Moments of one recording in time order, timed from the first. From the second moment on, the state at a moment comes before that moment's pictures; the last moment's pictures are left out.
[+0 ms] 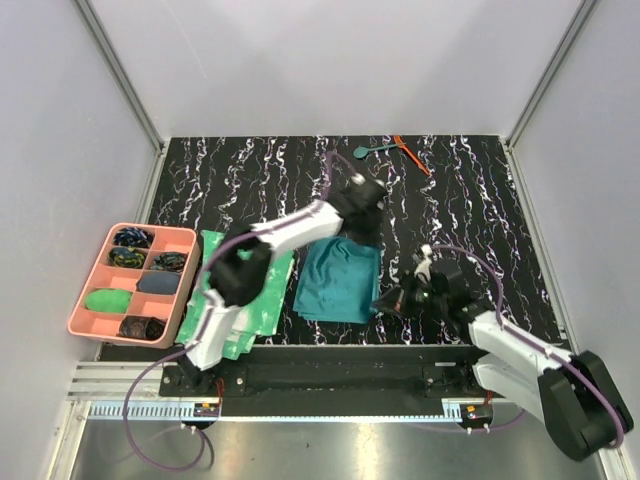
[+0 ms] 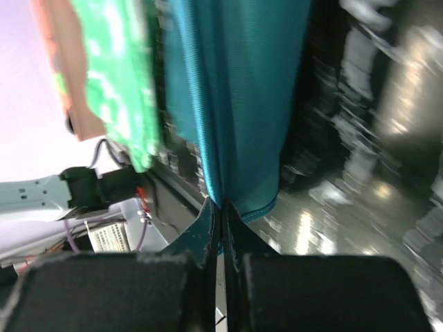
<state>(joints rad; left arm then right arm) -0.80 2.08 1.74 -0.57 0.06 -0.70 0.46 0.99 0.28 0.12 -0.54 0.94</state>
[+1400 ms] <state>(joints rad) -0.66 1.50 1.17 -0.35 0.31 -0.63 0.19 1.51 0.91 -0.67 -0.13 0.48</state>
